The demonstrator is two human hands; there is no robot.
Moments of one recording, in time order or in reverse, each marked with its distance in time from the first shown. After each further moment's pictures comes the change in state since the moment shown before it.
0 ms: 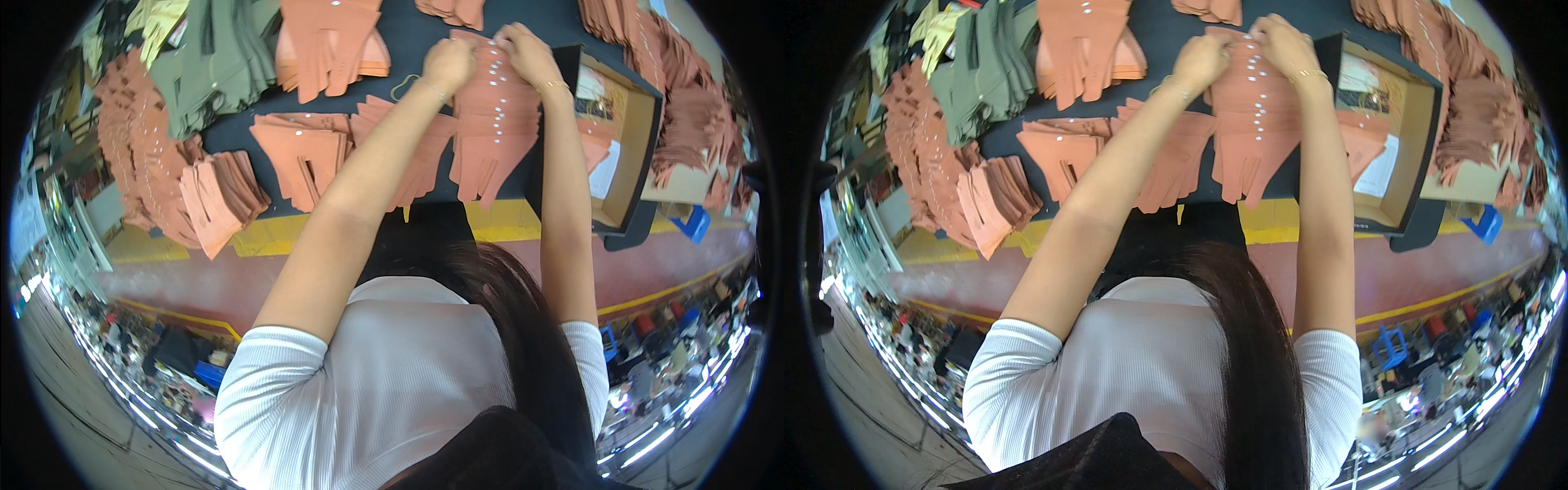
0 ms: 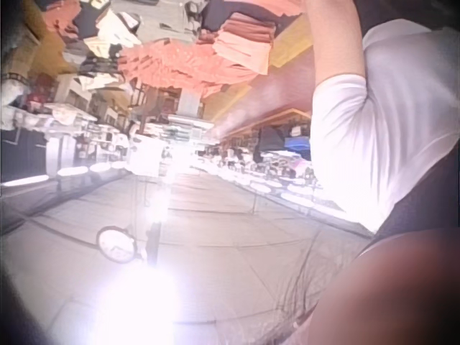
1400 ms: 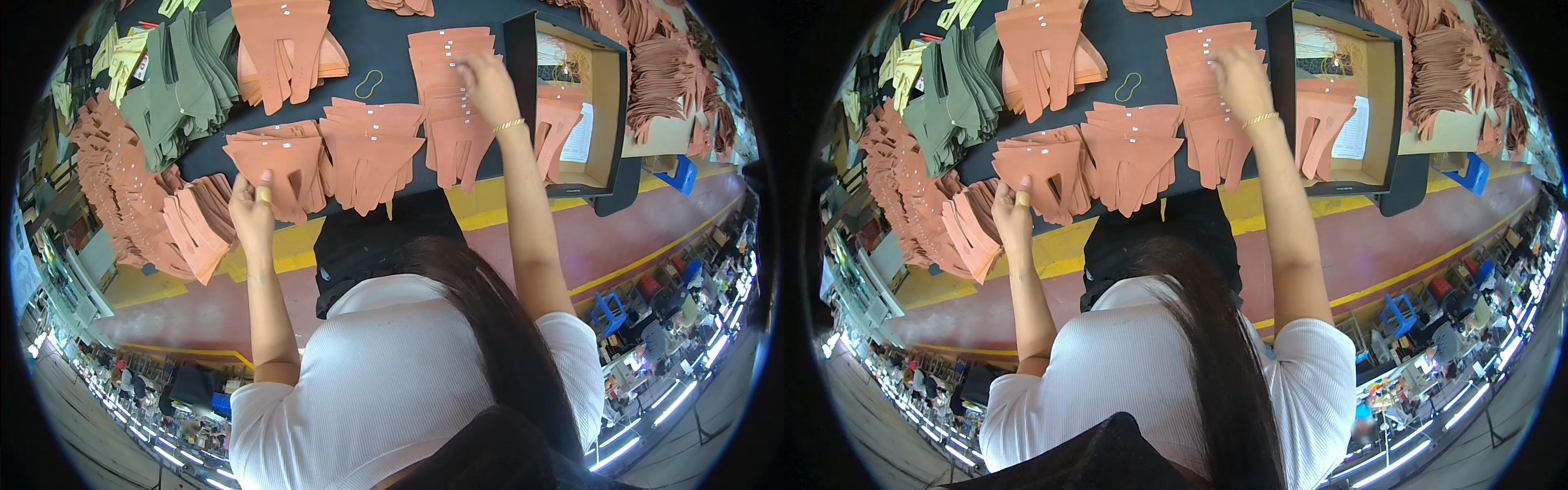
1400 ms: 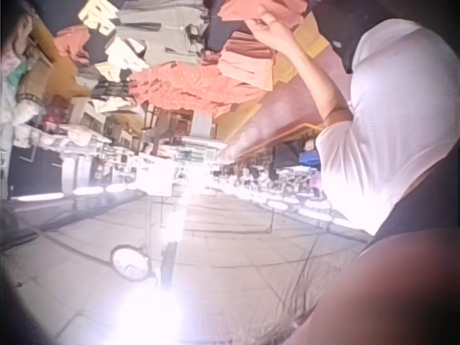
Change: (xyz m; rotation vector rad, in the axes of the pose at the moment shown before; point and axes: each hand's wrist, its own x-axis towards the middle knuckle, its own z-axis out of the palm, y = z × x) left_hand -0.256 -0.053 -0.181 -0.578 0.393 -0.529; right_hand -0.101 -0.050 0.011 0.190 0.258 0.043
